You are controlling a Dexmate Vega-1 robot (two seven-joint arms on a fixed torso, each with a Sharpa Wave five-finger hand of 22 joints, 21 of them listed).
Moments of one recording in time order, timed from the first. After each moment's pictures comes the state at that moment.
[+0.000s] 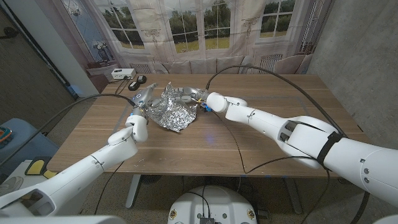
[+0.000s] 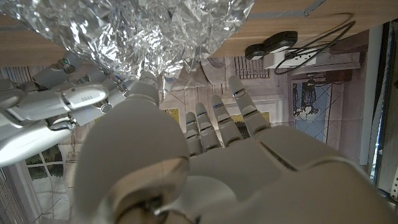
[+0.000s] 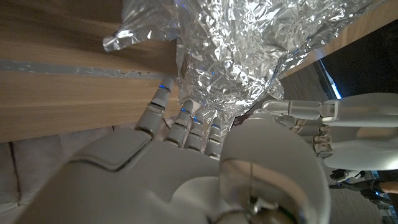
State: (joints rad) left arm 0.88 0.77 0.57 -1.70 0.36 0.44 0.54; left_hand 1.03 0.10 0.14 -0.09 0.18 0.24 0.00 0.19 0.20 0.30 -0.04 0.22 0.29 0.32 -0.04 0.20 0.18 0.21 0.13 0.69 0.18; right arm -0.24 -0.11 -1.04 -0.81 -0.19 0.18 0.03; right_hand 0.75 0.20 -0.15 0.15 0.37 0.19 -0.08 0.26 0.20 0.15 0.00 0.25 0.24 0.22 -0.04 0.27 0.31 0.42 0.14 0.22 0.18
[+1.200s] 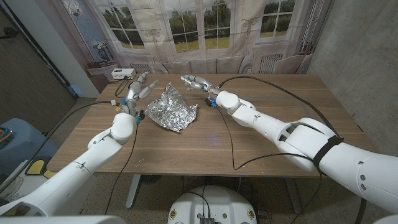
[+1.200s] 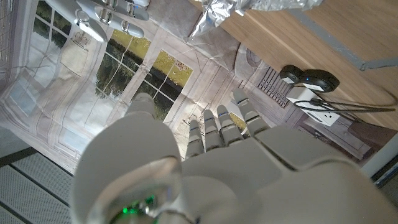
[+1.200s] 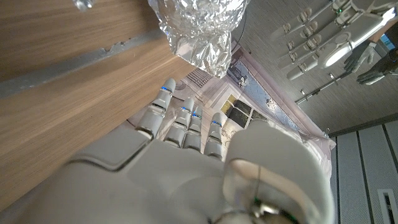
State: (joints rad) left arm 1.00 0.73 0.31 -1.61 -0.12 -0.12 0.45; left_hand 0.82 0.13 0.11 0.00 0.18 0.11 -0.05 0.18 0.19 0.16 0.04 0.20 0.26 0.16 0.04 0.18 0.18 0.06 0.13 0.57 0.18; right arm -0.29 -0.08 -0.84 -0.68 0.12 0.40 0.05; right_hand 0.64 0.18 -0.09 0.18 0.33 0.23 -0.05 0.25 0.20 0.22 0.06 0.26 0.23 0.25 0.00 0.28 0.32 0.41 0.14 0.21 0.18
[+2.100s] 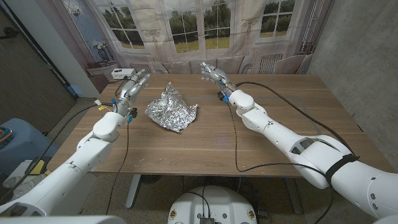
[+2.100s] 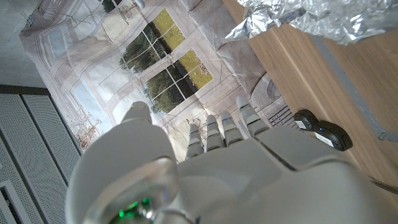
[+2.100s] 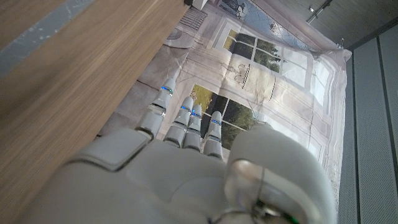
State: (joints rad) left arm 0.99 0.71 0.23 -1.48 -0.46 -0.34 0.12; left_hand 0.73 0.13 0.09 0.03 0.18 0.06 -0.07 0.18 0.19 0.08 0.06 0.19 0.24 0.06 0.06 0.17 0.18 -0.01 0.13 0.52 0.18; right arm -0.44 -0.17 -0.67 -0.91 0.31 0.37 0.00; right_hand 0.58 0.16 -0.10 0.17 0.31 0.25 -0.03 0.25 0.20 0.24 0.08 0.26 0.23 0.26 0.01 0.28 0.31 0.42 0.14 0.21 0.18
